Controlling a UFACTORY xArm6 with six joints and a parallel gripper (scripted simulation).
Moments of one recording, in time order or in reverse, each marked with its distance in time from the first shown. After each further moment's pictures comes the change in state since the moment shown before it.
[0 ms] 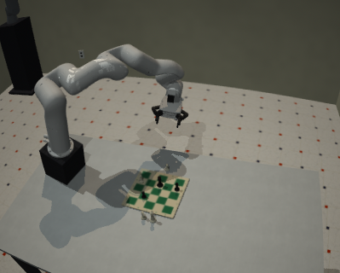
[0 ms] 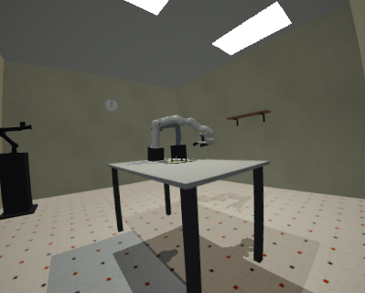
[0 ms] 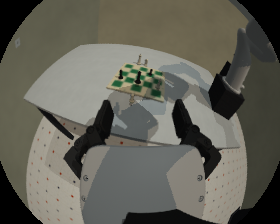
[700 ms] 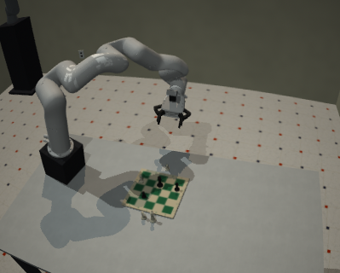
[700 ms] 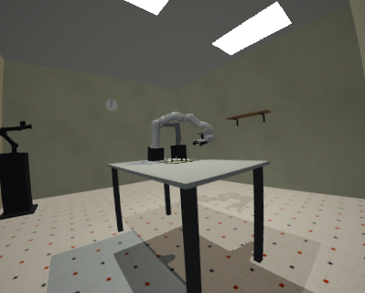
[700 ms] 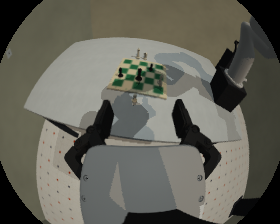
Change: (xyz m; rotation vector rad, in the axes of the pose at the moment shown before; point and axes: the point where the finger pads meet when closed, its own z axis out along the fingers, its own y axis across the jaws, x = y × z) arm 0.015 -0.008 0.016 -0.037 -0.126 0.059
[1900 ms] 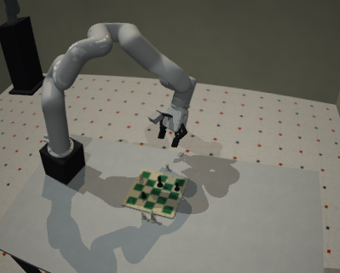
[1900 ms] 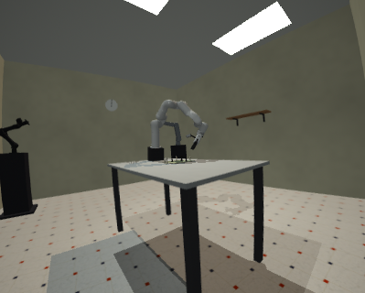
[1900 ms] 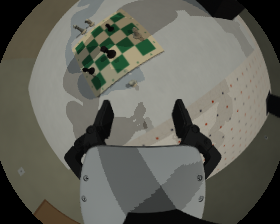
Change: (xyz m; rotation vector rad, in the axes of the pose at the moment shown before) arm -0.018 -0.010 0.080 -0.440 -0.720 0.633
